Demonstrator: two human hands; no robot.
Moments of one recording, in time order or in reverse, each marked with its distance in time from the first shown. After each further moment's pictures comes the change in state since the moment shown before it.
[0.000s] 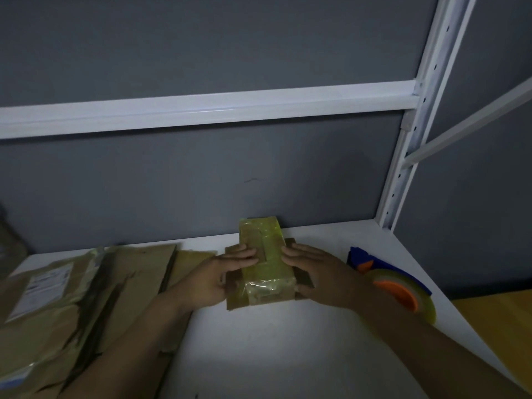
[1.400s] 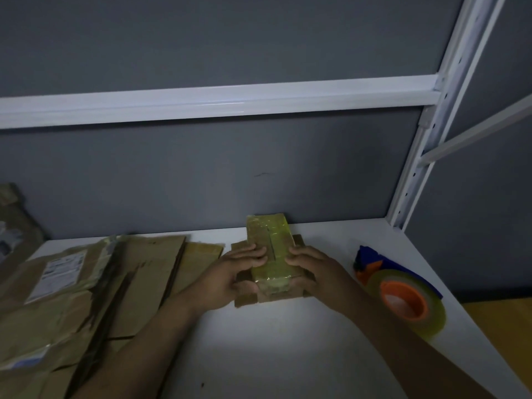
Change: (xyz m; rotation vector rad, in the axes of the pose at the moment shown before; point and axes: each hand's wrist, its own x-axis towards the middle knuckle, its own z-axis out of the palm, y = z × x) left_hand -0.003 -0.001 0.017 -0.042 0.096 -0.014; right_hand 0.006 -0.008 0.027 0.341 0.210 0.074
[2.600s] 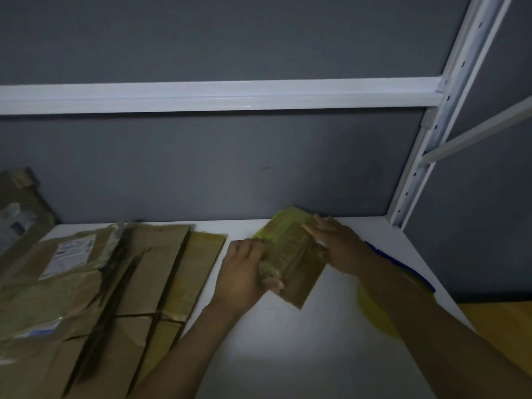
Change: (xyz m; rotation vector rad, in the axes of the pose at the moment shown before) left_hand -0.009 0.054 0.037 0.483 0.316 -0.210; right_hand 0.026 0.014 -0.048 -0.527 -0.302 0.197
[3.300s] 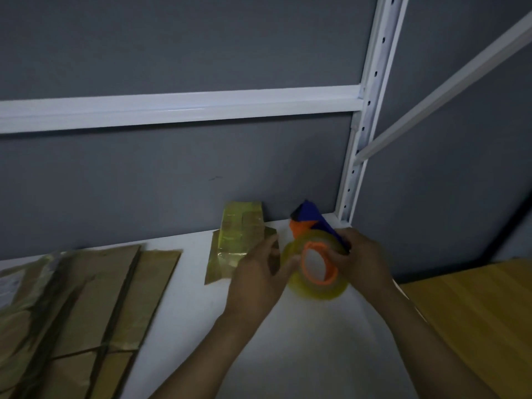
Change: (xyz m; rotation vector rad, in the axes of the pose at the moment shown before) left_hand 0.008 0.119 -0.013 -0.605 0.004 0.024; right_hand -0.113 0.030 -0.012 0.631 0.592 0.389
